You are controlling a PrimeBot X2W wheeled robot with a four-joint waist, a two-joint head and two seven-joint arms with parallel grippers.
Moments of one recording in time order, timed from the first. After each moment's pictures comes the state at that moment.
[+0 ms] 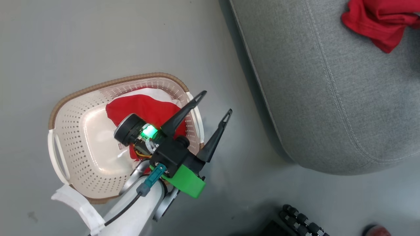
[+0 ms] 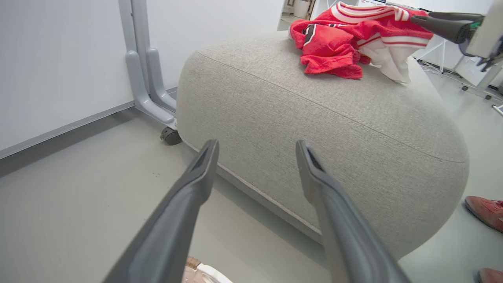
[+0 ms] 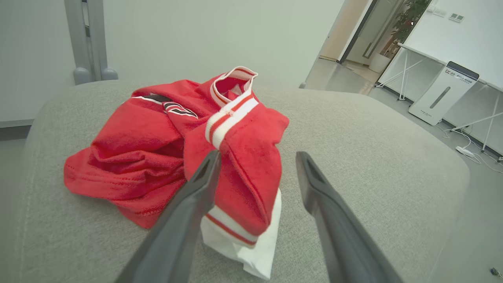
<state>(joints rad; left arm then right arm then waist) -0.49 0.24 -0.72 0.13 -0.21 -0.04 -0.26 -0.45 -0.18 -0.48 0.20 0.08 0.13 -0.26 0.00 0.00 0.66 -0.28</state>
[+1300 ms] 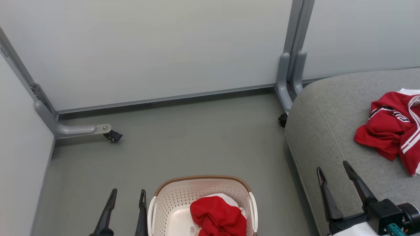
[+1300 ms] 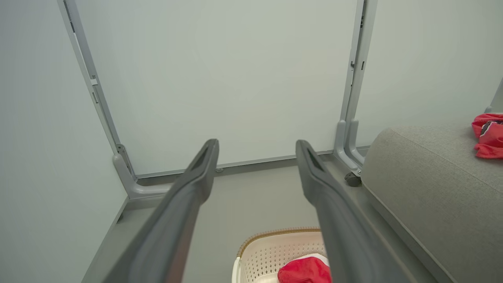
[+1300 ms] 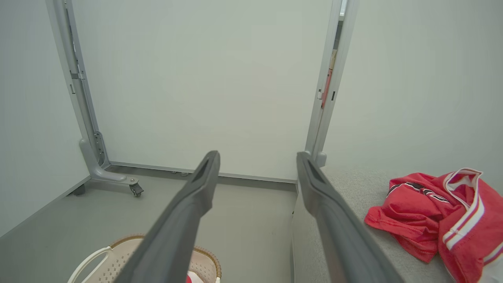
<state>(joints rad) 0.24 0.05 -0.14 -0.04 -0.07 -0.02 -0.26 0.16 -0.06 0.01 -0.07 0.03 0.13 -0.26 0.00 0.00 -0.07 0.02</state>
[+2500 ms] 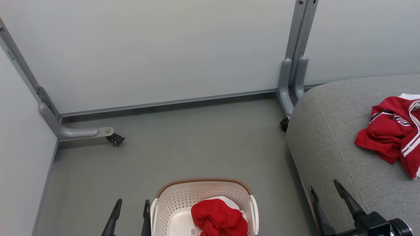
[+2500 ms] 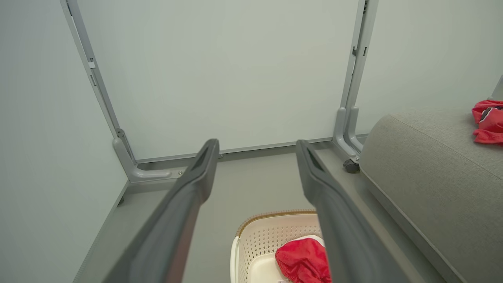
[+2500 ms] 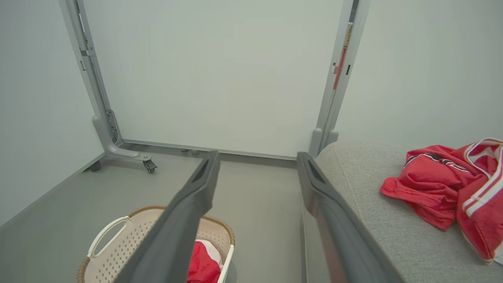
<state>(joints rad) 0.27 0.05 -0.15 0.01 -0.08 -0.02 -0.26 0.21 -0.05 0.04 -0.01 0.02 0.13 -0.26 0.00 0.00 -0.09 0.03</state>
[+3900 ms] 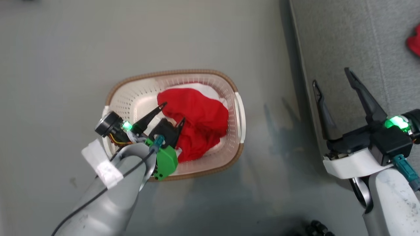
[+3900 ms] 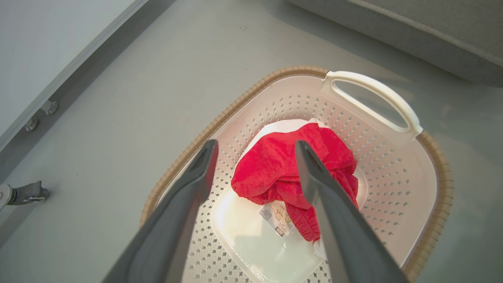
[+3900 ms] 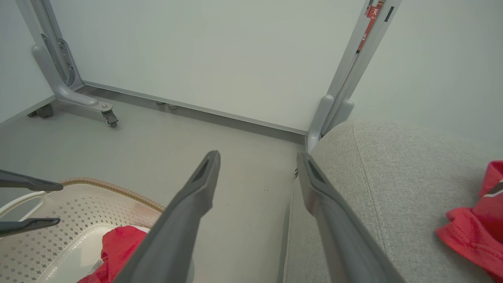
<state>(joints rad) -0.67 0.11 -0.57 0.85 0.11 -0.13 -0.26 -0.24 -0.15 0.07 -0.11 -0.04 0.13 -0.26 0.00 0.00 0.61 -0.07</state>
